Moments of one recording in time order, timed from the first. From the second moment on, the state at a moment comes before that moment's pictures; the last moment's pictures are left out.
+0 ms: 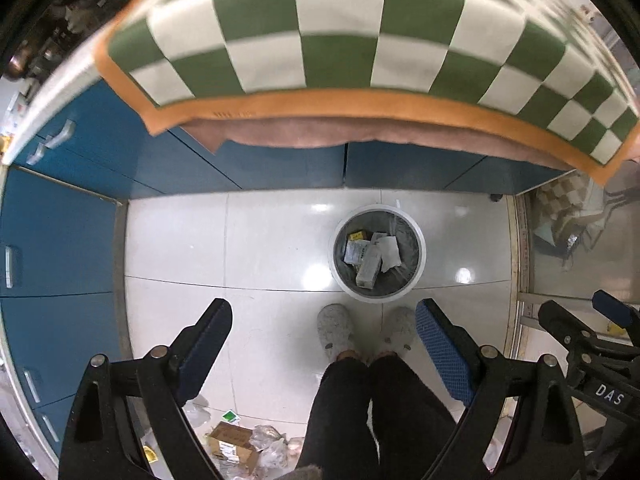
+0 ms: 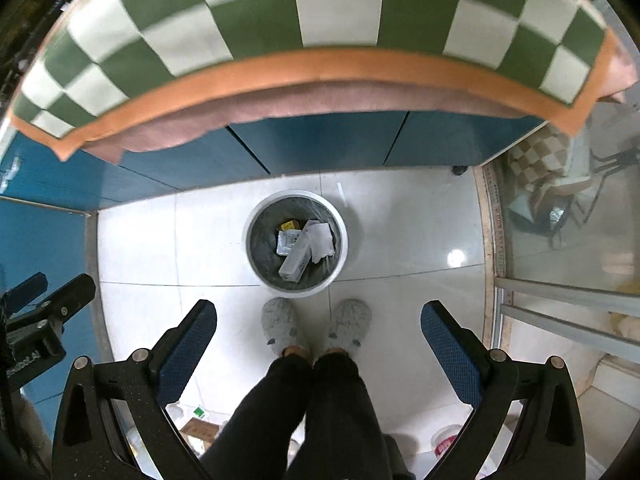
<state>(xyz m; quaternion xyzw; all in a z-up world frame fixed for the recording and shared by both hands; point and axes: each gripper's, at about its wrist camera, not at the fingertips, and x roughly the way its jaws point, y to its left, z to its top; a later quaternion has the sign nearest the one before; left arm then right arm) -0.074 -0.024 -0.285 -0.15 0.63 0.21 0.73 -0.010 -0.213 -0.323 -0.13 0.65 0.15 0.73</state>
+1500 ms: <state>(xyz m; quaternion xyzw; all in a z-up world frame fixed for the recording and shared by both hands) 0.457 0.033 -0.220 -0.22 0.61 0.24 0.73 0.530 -0.201 -0.221 0.05 0.59 0.12 0.80</state>
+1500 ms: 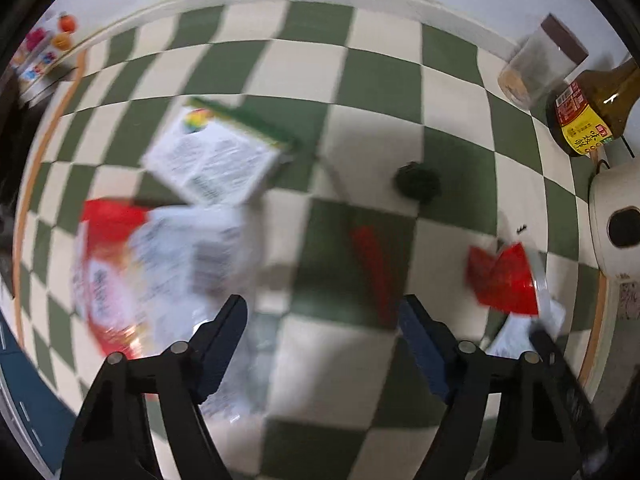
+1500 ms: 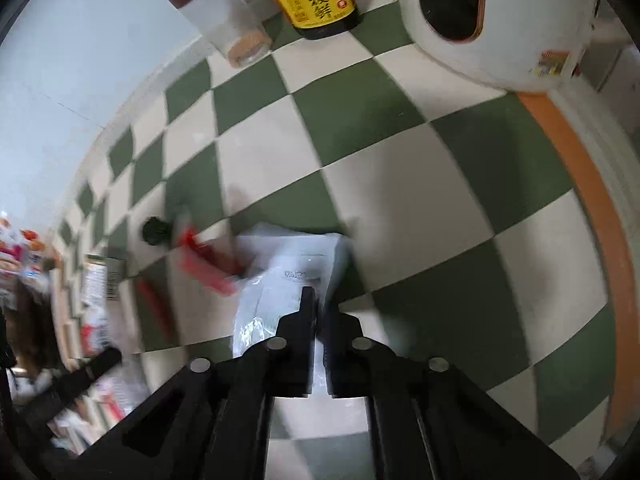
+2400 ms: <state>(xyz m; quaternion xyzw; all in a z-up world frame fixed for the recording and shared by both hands) 0.358 -0.026 -0.140 -0.08 0.53 0.25 0.81 0.459 -0.256 -0.149 0.03 0.51 0.13 0.85</state>
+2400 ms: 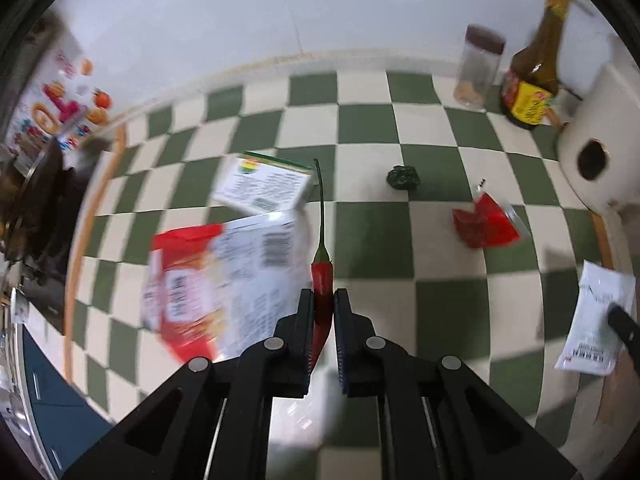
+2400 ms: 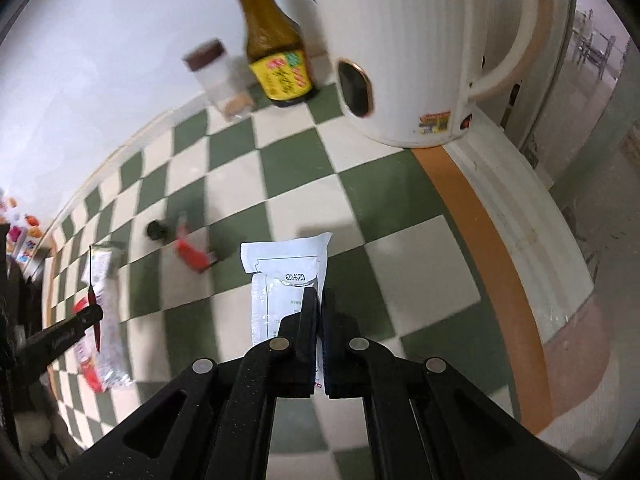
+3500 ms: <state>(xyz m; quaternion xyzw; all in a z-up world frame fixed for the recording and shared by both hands) 0.014 -0.012 -0.403 -0.20 0.70 0.13 0.68 0.053 -0.233 -0.381 -0.04 0.68 0.14 0.72</state>
